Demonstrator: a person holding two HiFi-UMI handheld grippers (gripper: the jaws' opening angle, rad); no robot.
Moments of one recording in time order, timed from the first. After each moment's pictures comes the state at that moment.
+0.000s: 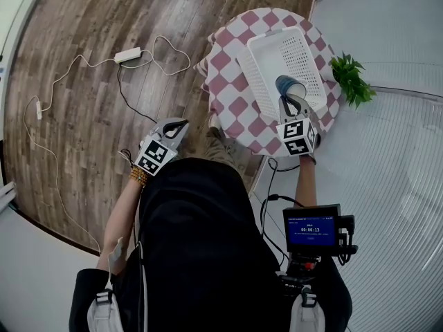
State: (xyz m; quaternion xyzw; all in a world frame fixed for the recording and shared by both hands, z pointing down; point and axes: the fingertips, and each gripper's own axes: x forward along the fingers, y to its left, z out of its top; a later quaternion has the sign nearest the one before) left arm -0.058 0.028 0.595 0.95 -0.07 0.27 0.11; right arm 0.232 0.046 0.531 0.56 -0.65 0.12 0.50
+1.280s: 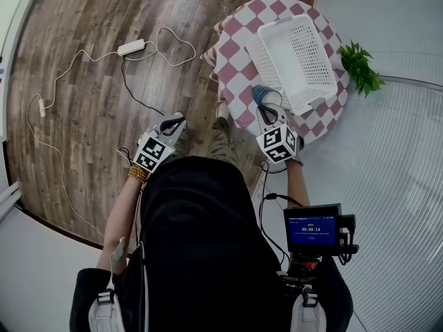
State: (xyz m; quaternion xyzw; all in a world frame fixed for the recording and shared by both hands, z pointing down) left arm -0.101 0.031 0.613 0.94 -0.06 0.30 0.13; right arm 0.123 0.081 0.593 0.49 -0.70 0.17 0.49
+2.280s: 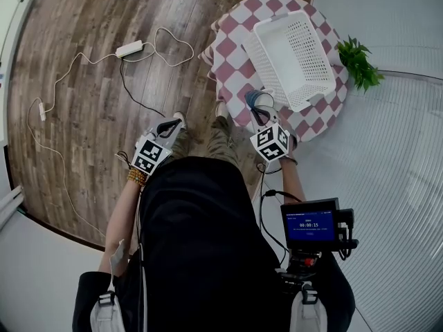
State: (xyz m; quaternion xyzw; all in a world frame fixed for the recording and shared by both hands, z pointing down) left arm -0.109 0.035 0.618 0.94 -0.07 0.30 0.14; right arm 0.111 0.097 0.623 0.47 -0.71 0.20 0.49
